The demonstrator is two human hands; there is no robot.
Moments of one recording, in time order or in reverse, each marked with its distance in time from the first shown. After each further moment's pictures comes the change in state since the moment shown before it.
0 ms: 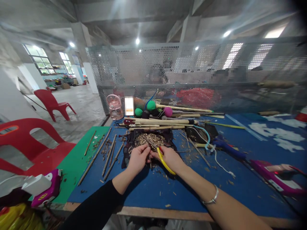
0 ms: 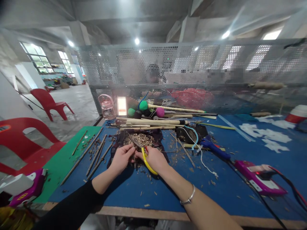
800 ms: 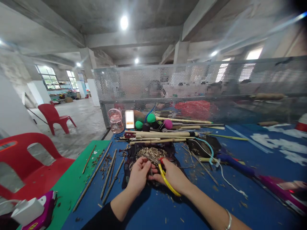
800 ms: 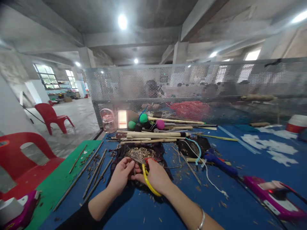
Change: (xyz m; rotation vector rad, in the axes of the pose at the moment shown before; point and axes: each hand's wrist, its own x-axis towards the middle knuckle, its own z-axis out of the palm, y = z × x) left_hand 0.000 0.006 0.002 -0.174 0.045 -0.053; right_hand -0.005 -0.005 -0.002 0.113 0.026 -0.062
